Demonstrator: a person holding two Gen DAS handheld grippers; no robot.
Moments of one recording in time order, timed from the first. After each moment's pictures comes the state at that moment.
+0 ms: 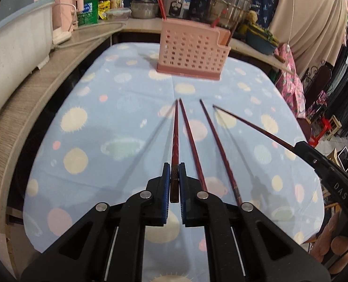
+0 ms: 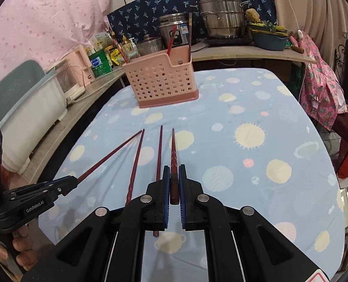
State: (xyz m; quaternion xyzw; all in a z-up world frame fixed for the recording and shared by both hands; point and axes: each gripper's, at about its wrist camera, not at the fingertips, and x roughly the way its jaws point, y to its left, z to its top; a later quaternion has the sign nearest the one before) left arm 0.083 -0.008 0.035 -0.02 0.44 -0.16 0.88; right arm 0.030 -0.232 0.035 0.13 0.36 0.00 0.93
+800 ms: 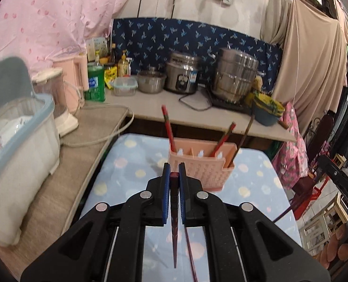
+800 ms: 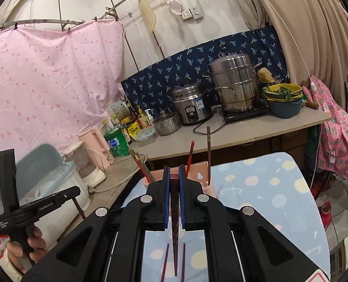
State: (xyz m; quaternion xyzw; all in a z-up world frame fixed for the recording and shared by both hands) left arm 0.201 -0.012 0.199 -0.04 0.29 -0.13 0.95; right arm 0.128 -0.274 0.187 0.17 0.18 0.04 0.97
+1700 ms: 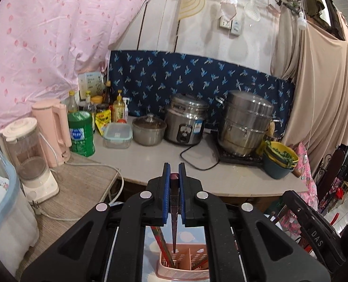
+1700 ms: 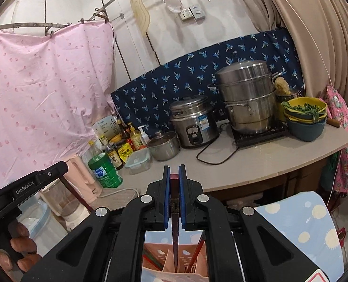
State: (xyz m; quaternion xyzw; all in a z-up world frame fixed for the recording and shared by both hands) left arm 0.361 -0.054 0.242 -0.06 0.21 -0.11 0.97; right arm 0.326 -0.272 0.200 0.18 0.17 0.02 0.97
